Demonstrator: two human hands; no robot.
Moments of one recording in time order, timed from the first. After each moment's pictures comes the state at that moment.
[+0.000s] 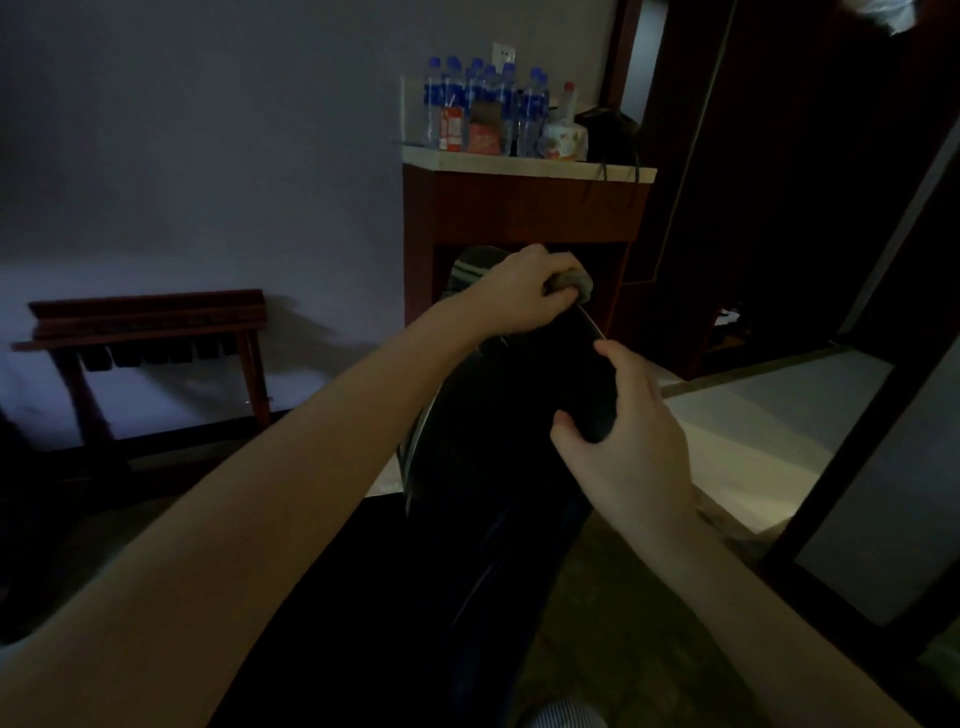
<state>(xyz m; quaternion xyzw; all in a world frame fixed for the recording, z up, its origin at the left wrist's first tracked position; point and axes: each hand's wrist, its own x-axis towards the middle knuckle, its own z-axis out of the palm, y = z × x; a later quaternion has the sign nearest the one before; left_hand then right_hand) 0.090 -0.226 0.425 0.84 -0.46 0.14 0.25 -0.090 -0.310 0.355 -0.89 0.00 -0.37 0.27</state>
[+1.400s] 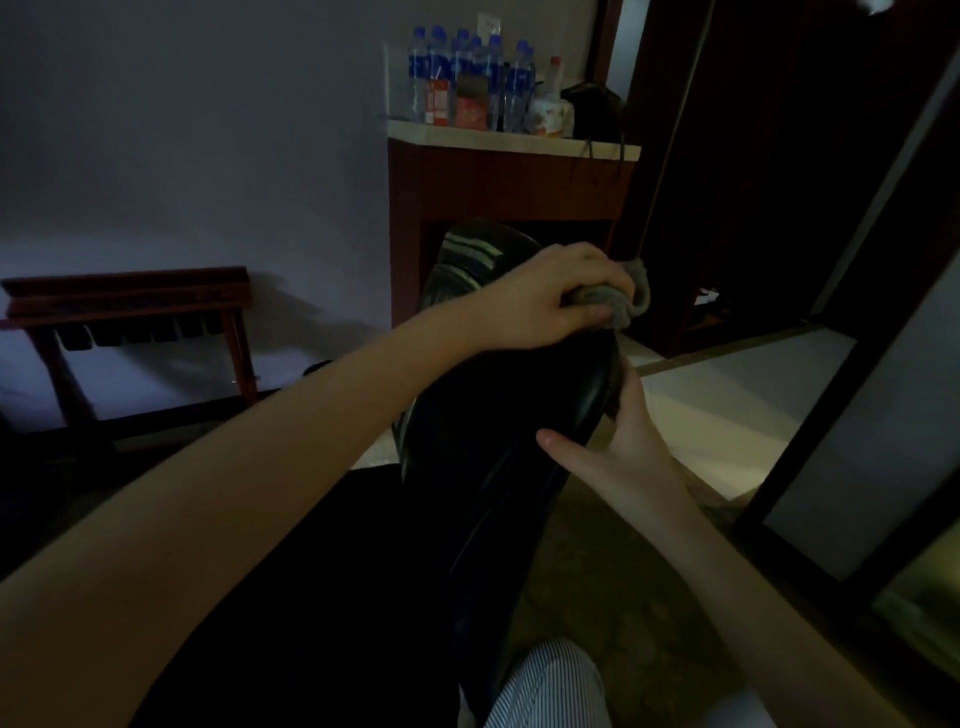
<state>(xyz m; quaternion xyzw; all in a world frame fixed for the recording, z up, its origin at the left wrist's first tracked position) 0.005 -0.209 0.419 0.75 -0.58 0.13 0.27 -0.121 -0.316 0.330 -0.85 0.00 -0.21 0.48</state>
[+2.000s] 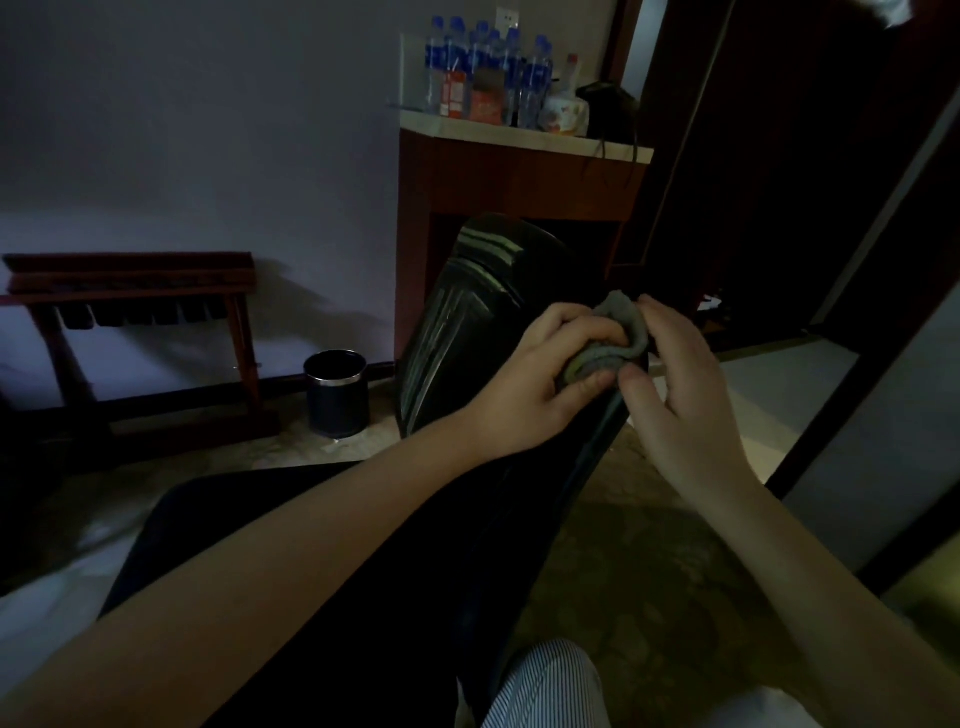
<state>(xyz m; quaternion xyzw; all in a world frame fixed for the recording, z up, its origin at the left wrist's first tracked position) -0.030 -0.194 0.342 0.67 -0.53 0.18 0.49 -0.111 -0.328 0.362 -0.89 -0.08 -0.34 0.29</state>
